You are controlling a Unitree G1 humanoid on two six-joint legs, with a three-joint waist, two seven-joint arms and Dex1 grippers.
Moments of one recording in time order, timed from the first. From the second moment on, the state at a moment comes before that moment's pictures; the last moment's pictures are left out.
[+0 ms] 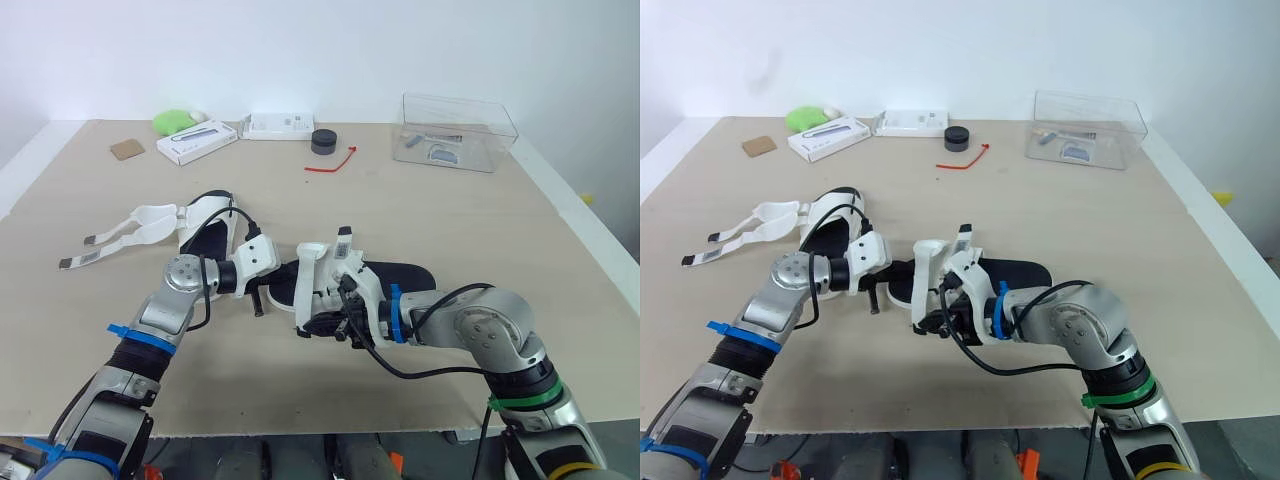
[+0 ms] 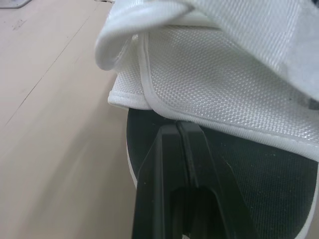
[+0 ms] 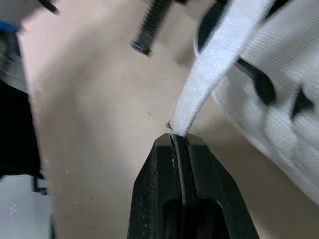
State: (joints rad) left arm -0.59 0.46 -0.22 0.30 -0.08 0.00 -1.03; right arm -0.55 -0.46 0.19 -0.35 0.95 1.33 0.39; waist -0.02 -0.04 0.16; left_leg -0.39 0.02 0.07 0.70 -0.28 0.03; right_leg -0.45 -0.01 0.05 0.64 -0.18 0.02
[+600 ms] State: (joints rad) left arm -0.58 0.44 -0.22 0.30 -0.08 -0.01 -1.01; right arm -0.93 -0.43 -0.08 0.07 1.06 1.60 0.38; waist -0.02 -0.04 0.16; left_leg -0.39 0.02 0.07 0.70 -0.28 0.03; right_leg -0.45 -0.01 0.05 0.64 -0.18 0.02
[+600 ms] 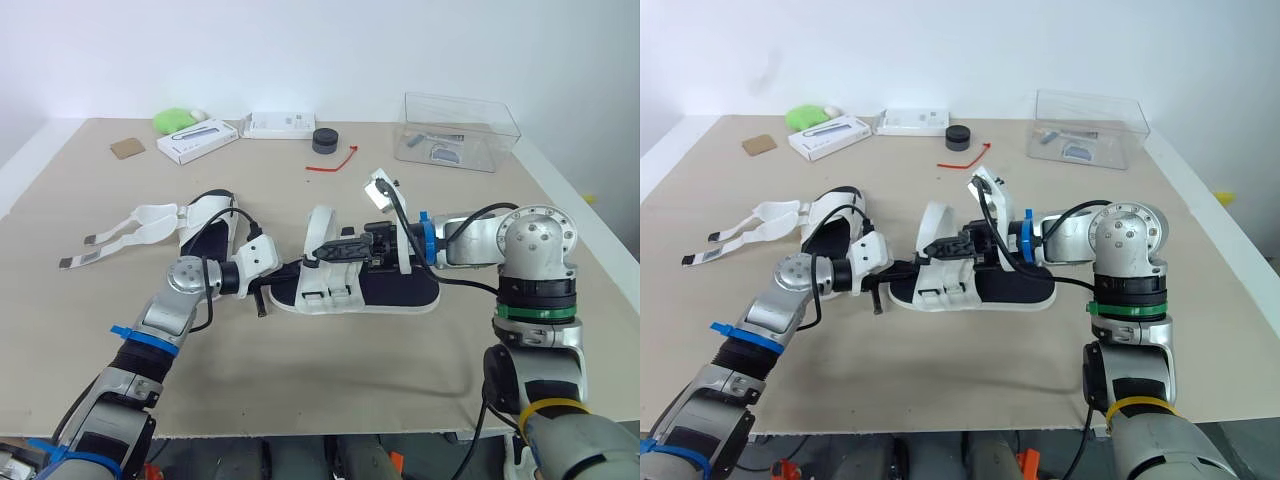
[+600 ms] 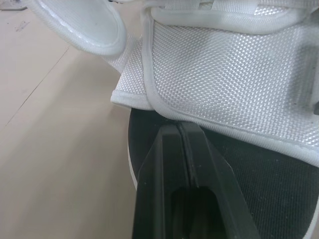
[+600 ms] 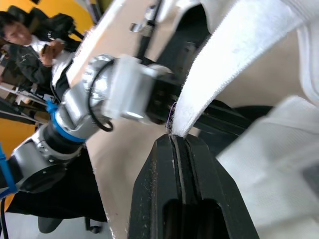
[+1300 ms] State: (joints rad) left arm -0.57 0.44 -0.22 0.28 -0.07 0.00 -0.99; right arm -1.00 -0.44 0.05 0.27 0.98 1.62 0.46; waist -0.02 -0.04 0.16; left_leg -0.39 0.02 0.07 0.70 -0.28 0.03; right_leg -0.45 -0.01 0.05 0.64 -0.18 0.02
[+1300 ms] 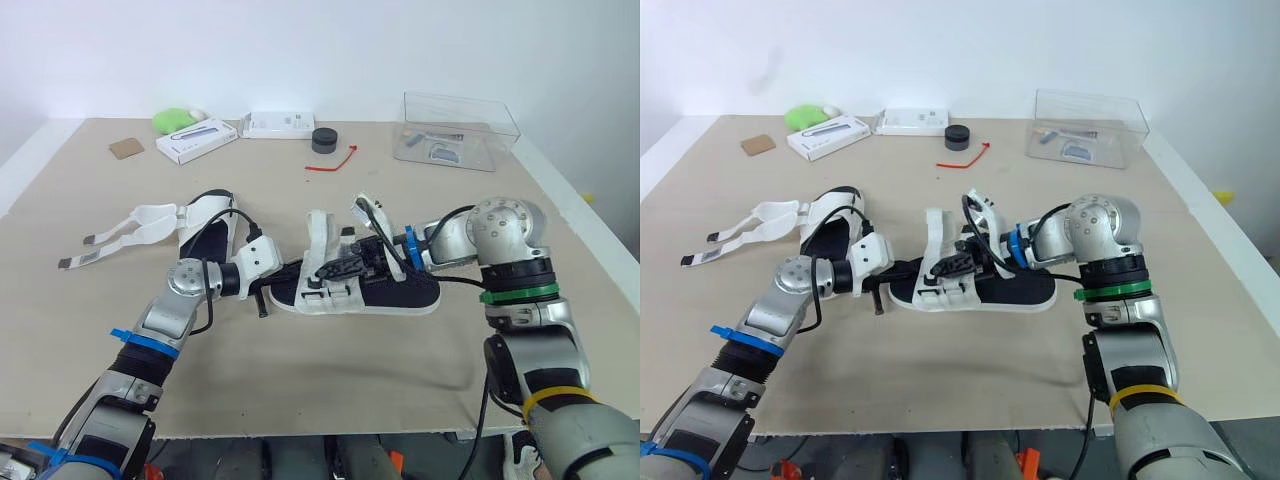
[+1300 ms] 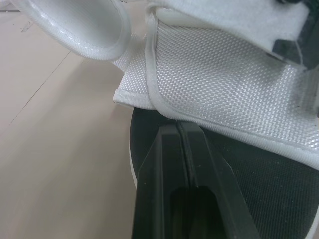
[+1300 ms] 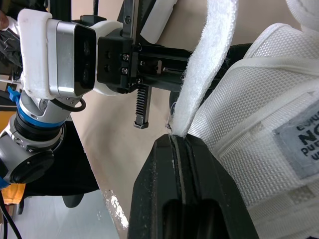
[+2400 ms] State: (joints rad) left arm -0.56 0.44 -0.23 0.27 -0.07 0.00 -0.97; right arm -0.94 -0.48 0.13 0.11 1.08 1.59 0.41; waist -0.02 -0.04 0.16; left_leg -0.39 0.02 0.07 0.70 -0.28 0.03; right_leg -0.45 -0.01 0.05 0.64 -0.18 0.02
